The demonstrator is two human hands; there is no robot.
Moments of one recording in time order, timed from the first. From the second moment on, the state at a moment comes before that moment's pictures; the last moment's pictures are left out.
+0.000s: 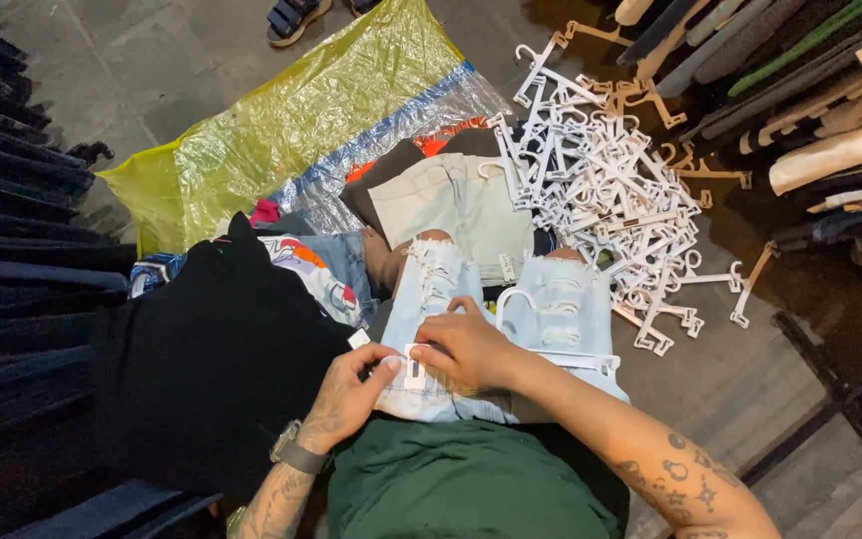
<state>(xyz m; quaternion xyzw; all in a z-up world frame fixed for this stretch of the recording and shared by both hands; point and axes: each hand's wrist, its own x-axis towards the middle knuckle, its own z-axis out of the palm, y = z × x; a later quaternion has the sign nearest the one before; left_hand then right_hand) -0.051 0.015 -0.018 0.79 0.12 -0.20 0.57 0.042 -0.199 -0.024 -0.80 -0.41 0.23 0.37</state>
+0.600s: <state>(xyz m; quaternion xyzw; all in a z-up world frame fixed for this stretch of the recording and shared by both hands) -0.035 -0.035 -0.016 0.85 0.10 -0.13 0.51 -0.044 -0.243 -0.031 -0.89 -0.33 -0.08 0.30</state>
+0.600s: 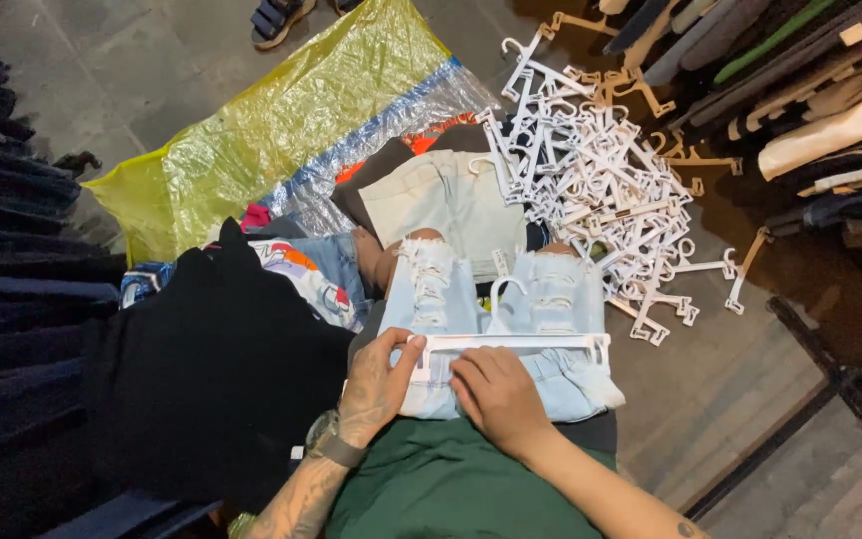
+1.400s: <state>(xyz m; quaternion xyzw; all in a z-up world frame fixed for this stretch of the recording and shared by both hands) -0.032 -0.015 -0.018 0.86 0.05 -0.11 0.49 -0.060 -0.232 -0.069 -0.89 -0.05 0.18 0.42</state>
